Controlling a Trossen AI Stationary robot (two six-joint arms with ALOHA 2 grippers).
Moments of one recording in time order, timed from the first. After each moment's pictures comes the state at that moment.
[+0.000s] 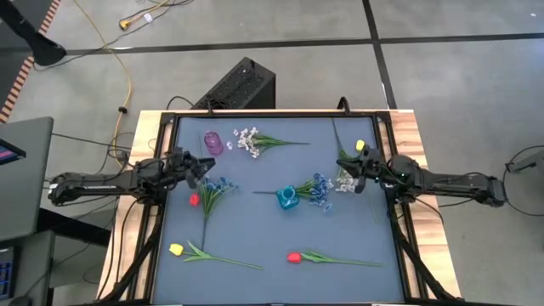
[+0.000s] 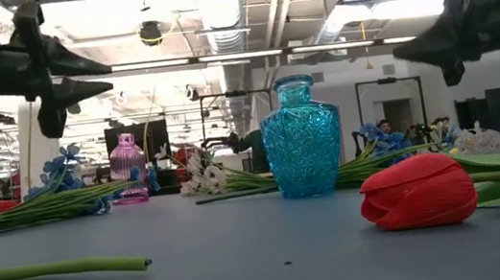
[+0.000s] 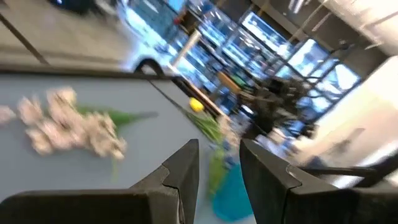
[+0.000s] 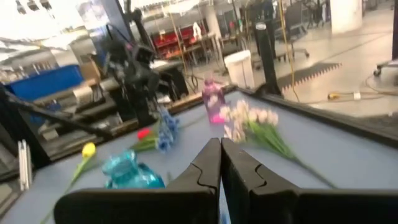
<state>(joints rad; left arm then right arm) 0.12 0.27 0.06 0.23 -0.30 -0.63 -0.17 0.24 0.03 0.25 0.13 0.30</state>
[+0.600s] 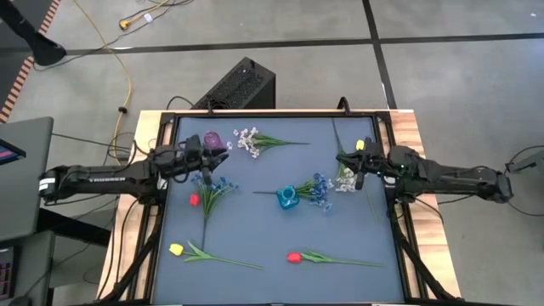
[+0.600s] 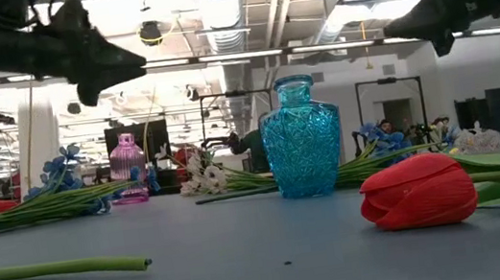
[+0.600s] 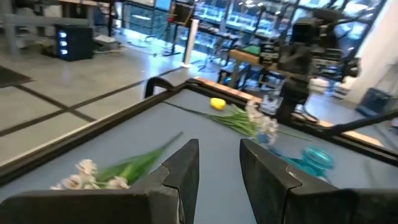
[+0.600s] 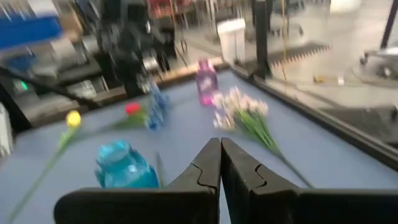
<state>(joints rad) 0.28 0.71 0.26 0.40 -0.12 -0.25 -0.19 0.40 0.30 -0.06 0.13 0.20</state>
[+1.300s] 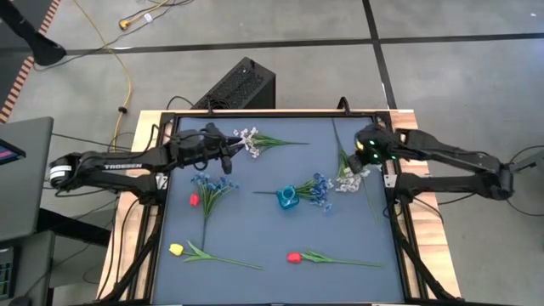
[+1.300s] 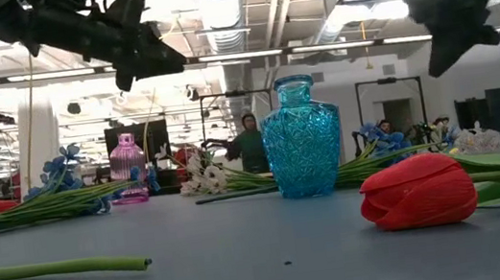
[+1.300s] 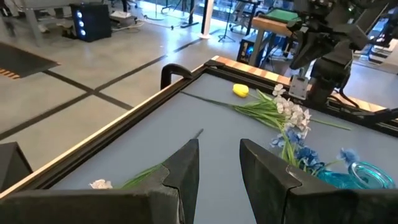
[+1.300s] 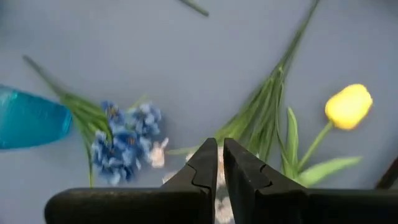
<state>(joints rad) 0.32 1.04 0.54 0.30 -0.12 -0.18 -0.41 0.87 0.81 -0.95 0.10 0.56</state>
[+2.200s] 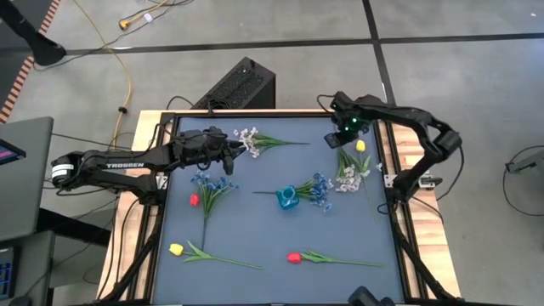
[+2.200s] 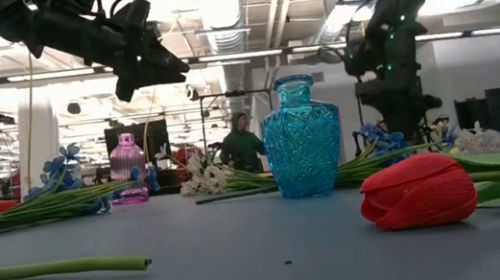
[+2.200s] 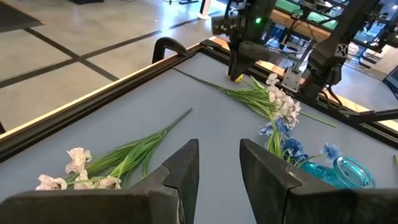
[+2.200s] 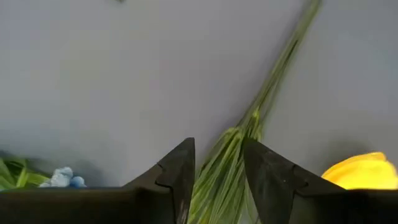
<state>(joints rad) 0.32 1.06 0.56 0.23 -0.08 -0.32 -0.85 1.61 1.05 -0.91 -0.16 0.22</state>
